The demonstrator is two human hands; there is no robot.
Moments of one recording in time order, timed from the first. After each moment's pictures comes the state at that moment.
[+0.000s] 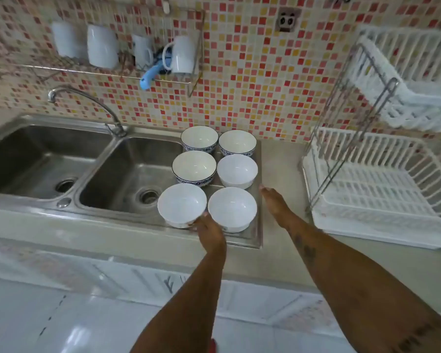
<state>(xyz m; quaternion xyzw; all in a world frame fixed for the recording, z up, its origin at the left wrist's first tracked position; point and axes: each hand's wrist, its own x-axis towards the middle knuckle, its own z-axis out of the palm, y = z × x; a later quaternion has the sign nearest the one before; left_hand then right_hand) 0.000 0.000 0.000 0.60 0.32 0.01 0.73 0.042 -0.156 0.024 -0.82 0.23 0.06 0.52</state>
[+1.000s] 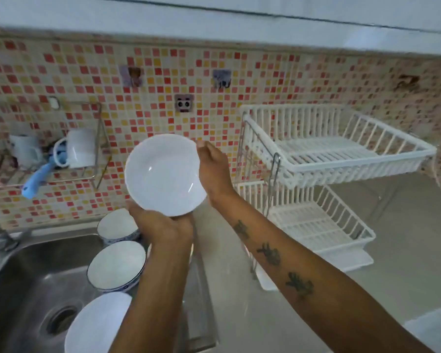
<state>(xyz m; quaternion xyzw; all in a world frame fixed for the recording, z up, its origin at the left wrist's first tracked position) 0.080 -0.072 0.235 0.22 0.13 -0.08 0.96 0.092 -0.159 0.272 -0.72 0.10 -0.30 0.62</state>
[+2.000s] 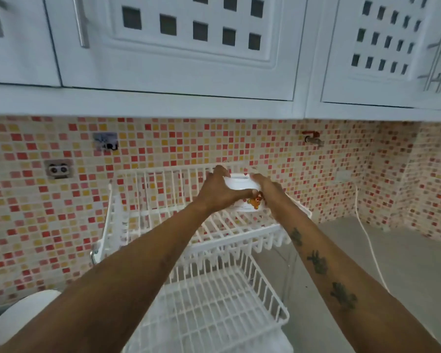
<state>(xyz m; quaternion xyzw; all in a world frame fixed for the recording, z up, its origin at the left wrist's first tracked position) 0.072 -0.483 0.325 0.78 -0.41 -0.03 0.48 -0.026 -0.586 0.333 -0.70 0.34 -0.27 0.58</state>
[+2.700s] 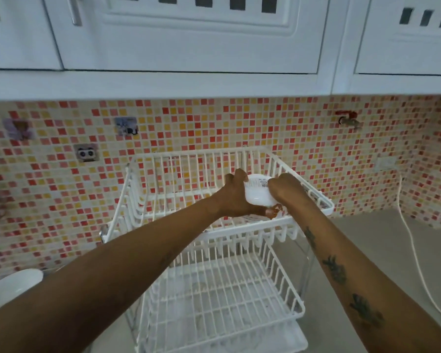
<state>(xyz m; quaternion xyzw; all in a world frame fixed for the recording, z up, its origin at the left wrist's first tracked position) 0.055 -0.481 0.305 0.84 -0.46 -0.07 0.28 -0.002 -0.607 0.311 -0.83 0.39 -0.20 0.36</state>
